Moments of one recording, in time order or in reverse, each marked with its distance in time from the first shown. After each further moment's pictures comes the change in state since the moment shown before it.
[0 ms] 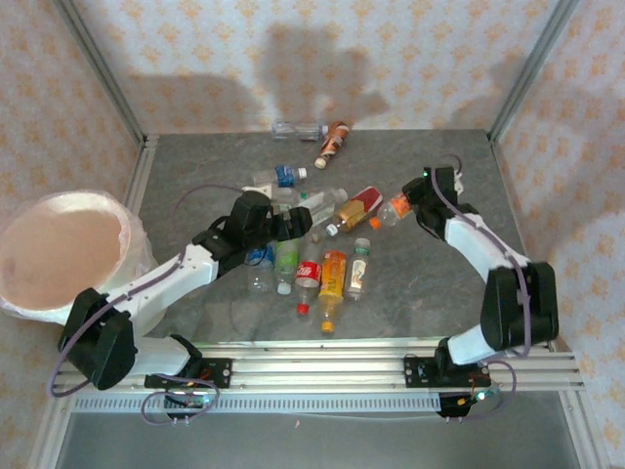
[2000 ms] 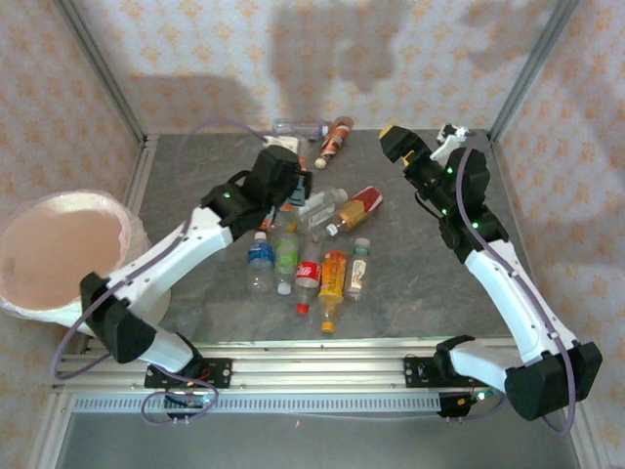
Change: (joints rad) left arm -0.103 0.120 0.594 -0.490 -0.473 0.336; right arm 0.168 -0.322 0.128 0.150 -0.208 -0.101
